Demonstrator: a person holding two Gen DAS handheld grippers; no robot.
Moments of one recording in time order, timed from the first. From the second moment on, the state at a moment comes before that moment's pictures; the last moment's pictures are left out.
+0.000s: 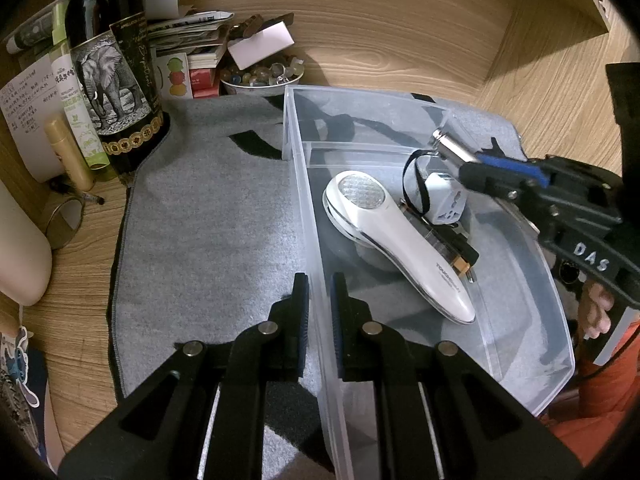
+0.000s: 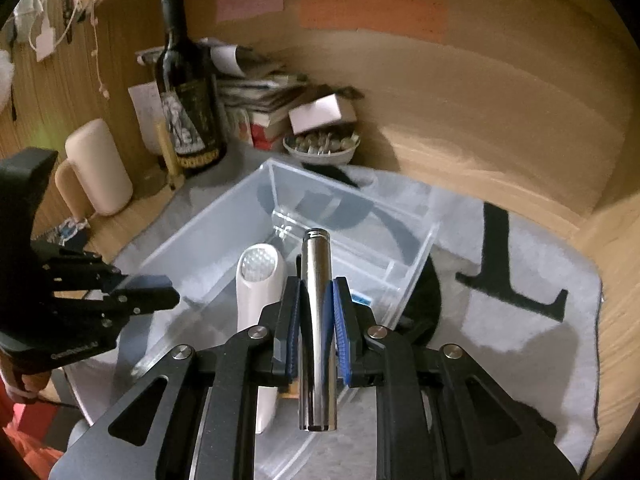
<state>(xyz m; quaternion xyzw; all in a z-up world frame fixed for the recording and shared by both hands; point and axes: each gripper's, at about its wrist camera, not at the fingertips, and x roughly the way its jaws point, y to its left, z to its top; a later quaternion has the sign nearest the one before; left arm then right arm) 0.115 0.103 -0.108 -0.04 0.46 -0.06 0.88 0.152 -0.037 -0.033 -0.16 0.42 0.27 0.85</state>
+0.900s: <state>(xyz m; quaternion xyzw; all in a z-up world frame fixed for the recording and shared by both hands) 0.116 0.103 -0.108 -0.04 0.46 -0.06 0.88 0.152 -0.043 -0.032 -0.15 0.41 0.27 0.86</state>
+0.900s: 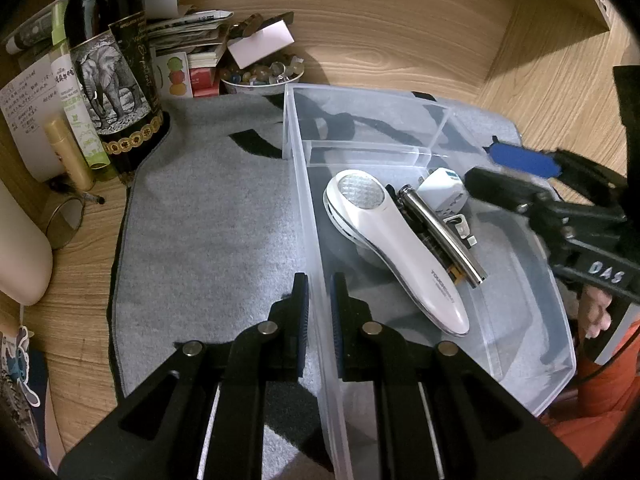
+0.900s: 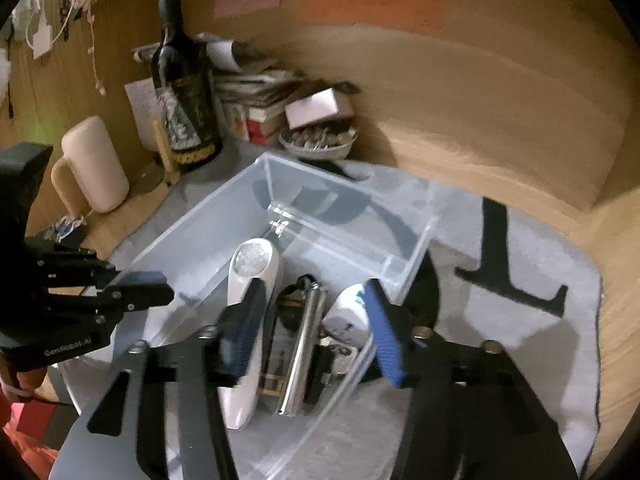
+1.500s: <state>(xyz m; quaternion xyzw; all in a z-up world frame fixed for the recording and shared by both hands) 0.116 0.103 -0.108 -0.04 0.46 -0.06 0.88 0.176 -0.127 -0.012 -0.12 0.41 0.15 0.89</state>
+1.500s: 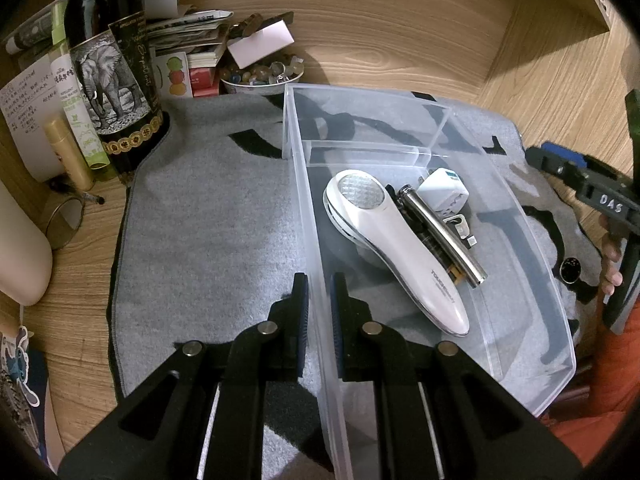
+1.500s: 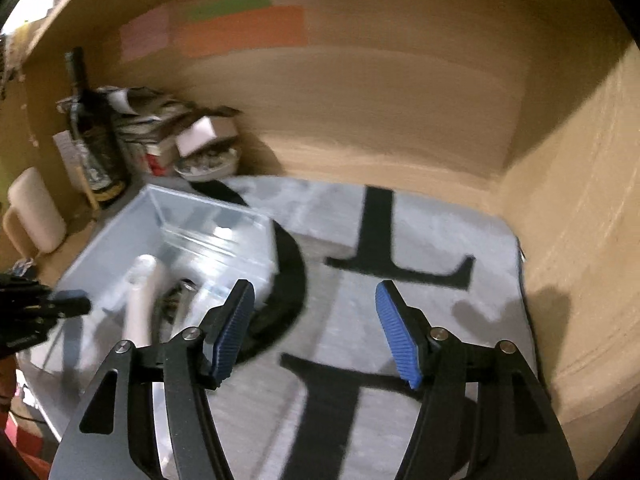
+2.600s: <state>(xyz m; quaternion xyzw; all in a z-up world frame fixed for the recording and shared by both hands) 0.115 0.111 -0.111 -0.05 0.46 -0.06 0.88 0.210 -0.104 -0.079 -0.14 0.51 0.20 0.83</state>
